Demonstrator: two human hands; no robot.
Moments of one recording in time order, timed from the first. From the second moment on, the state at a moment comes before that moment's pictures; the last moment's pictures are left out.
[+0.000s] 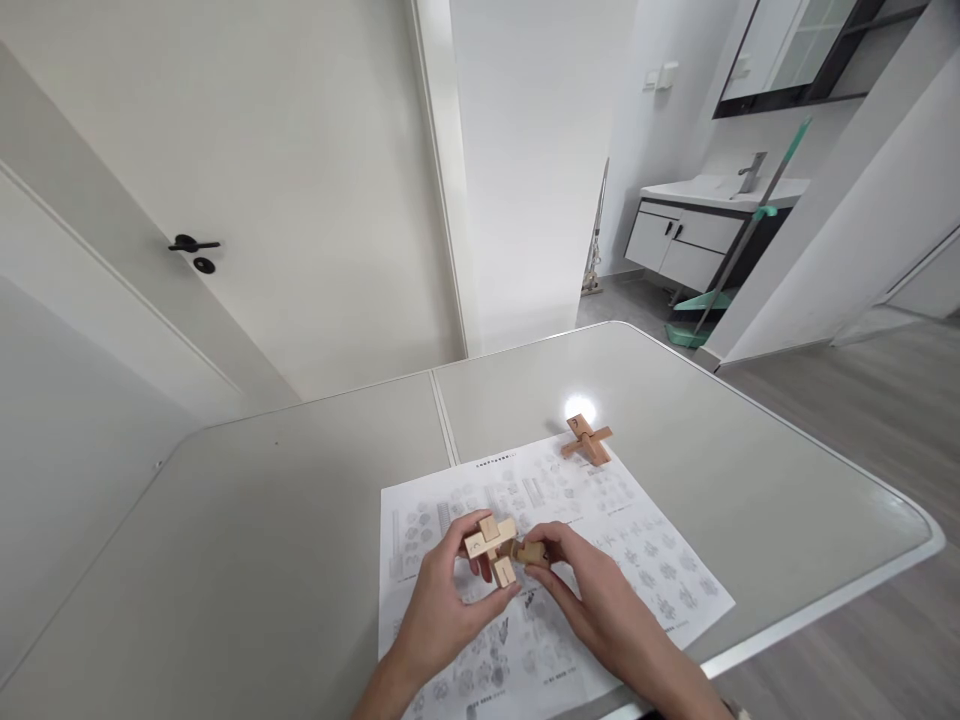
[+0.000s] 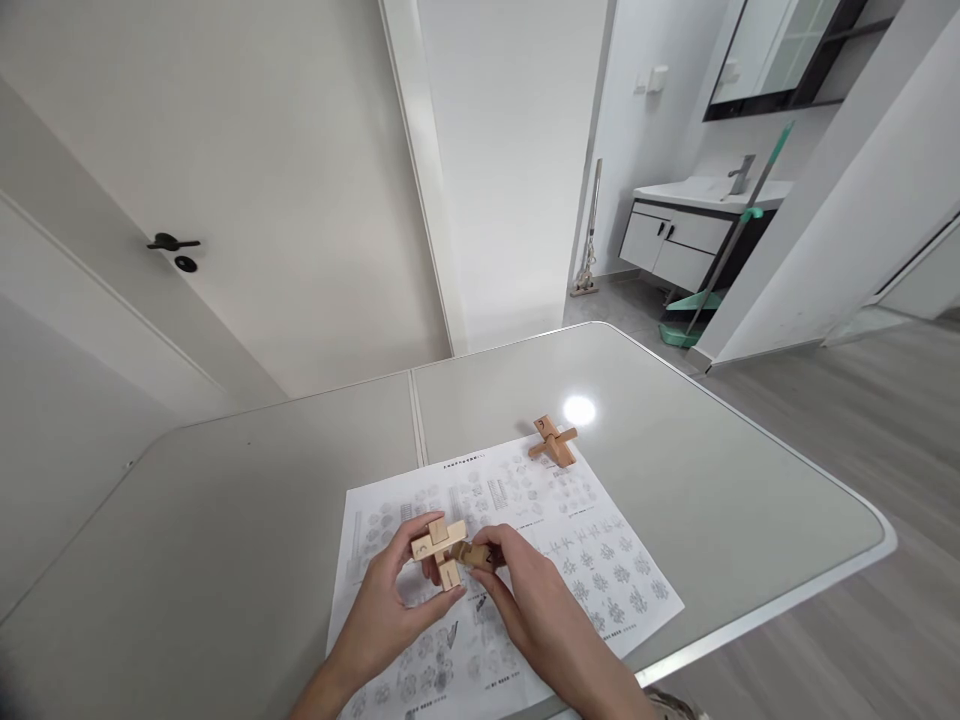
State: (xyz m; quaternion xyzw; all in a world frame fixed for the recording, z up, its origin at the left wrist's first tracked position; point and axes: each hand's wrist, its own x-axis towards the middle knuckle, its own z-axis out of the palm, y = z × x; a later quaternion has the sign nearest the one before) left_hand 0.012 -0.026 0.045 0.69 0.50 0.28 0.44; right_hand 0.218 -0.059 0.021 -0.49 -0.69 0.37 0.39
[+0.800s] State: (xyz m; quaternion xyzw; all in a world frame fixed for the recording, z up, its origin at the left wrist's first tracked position) left_hand 0.015 -0.026 0.046 0.81 0.42 0.22 0.33; right_hand 0.220 -0.069 0.018 -0.43 -0.74 0.28 0.43
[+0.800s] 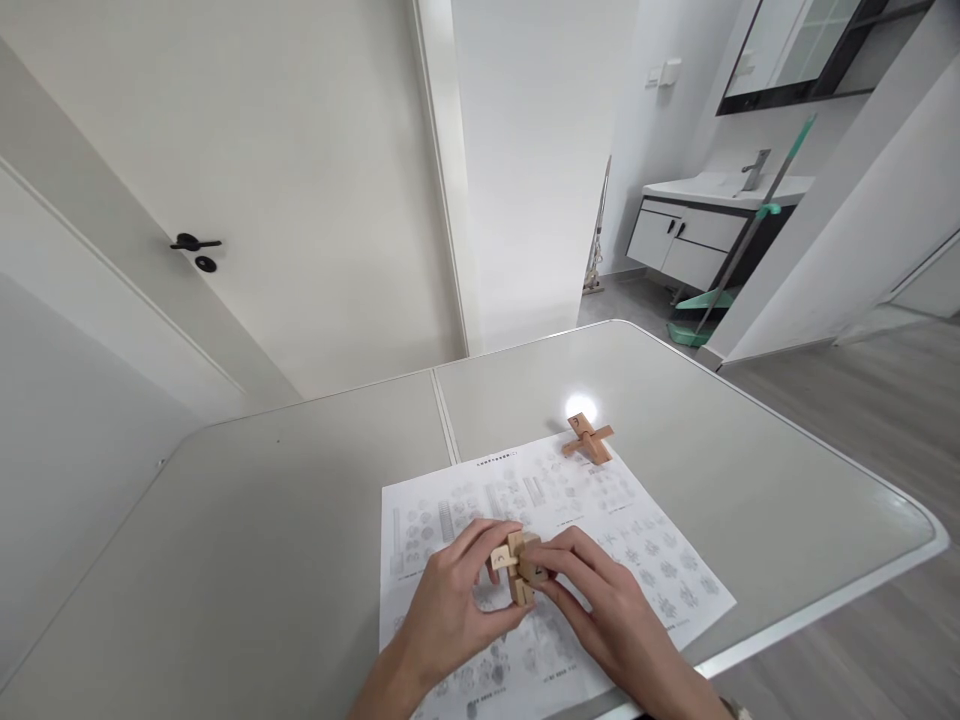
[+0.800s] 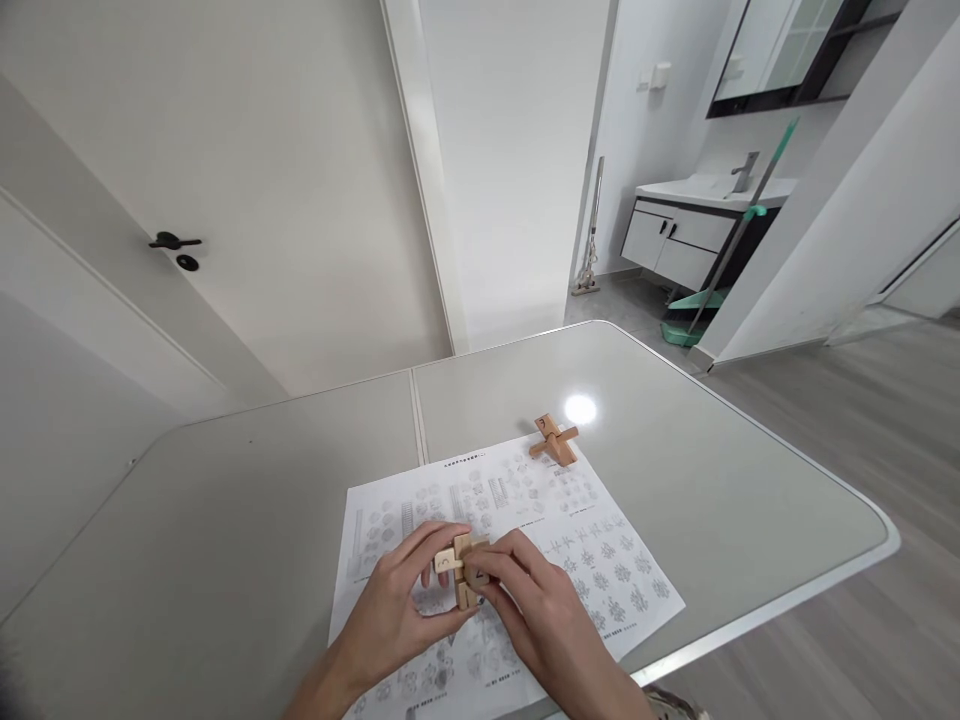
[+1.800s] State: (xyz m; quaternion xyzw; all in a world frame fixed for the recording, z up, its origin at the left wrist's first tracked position) left_hand 0.015 -0.023 0.059 0.75 0.36 0.27 0.48; right_hand 0.225 -0.065 0.027 -0.46 -0.71 0.39 0.37
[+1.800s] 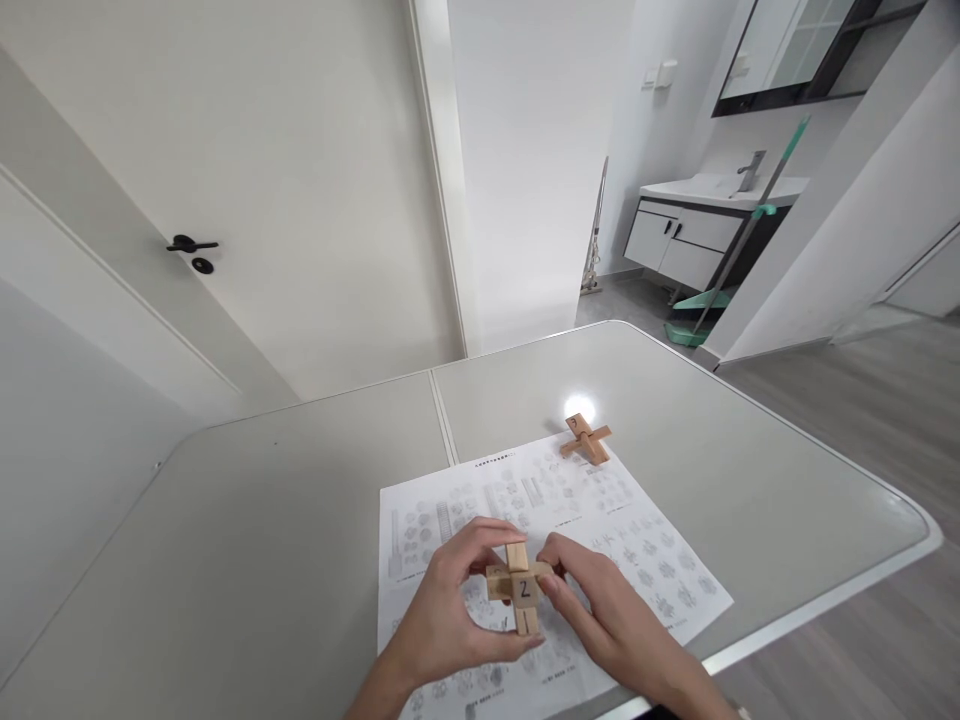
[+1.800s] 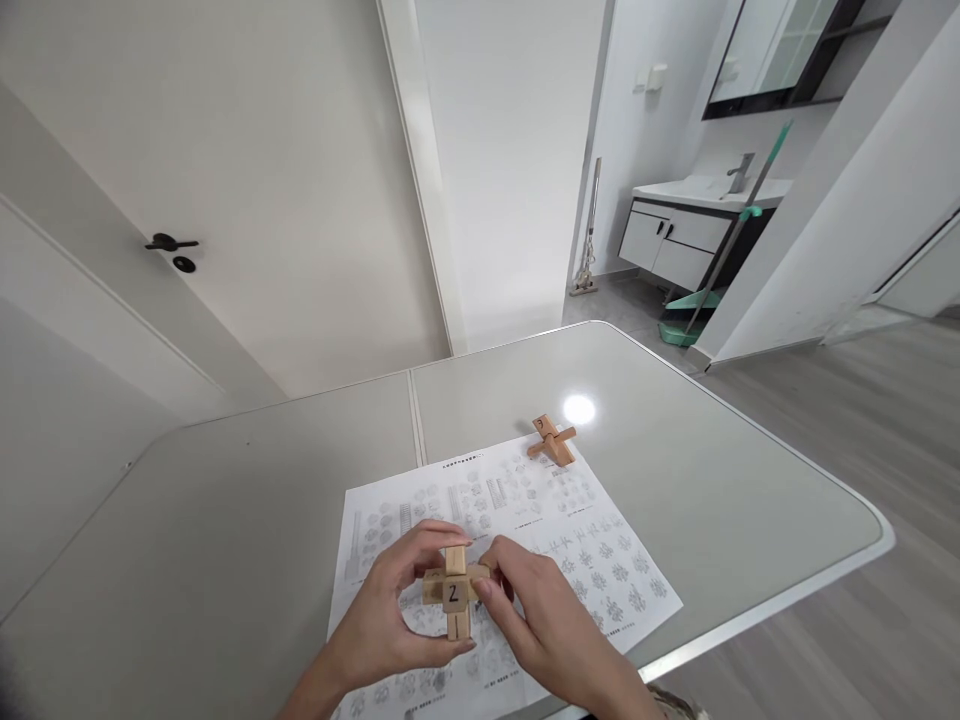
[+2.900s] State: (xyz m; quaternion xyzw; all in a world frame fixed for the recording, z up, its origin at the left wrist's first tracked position) left_hand -0.010 0.016 0.023 0.75 0.43 0.27 0.42; right_hand 0.247 -0.044 0.007 -0.61 -0.54 0.43 0.38
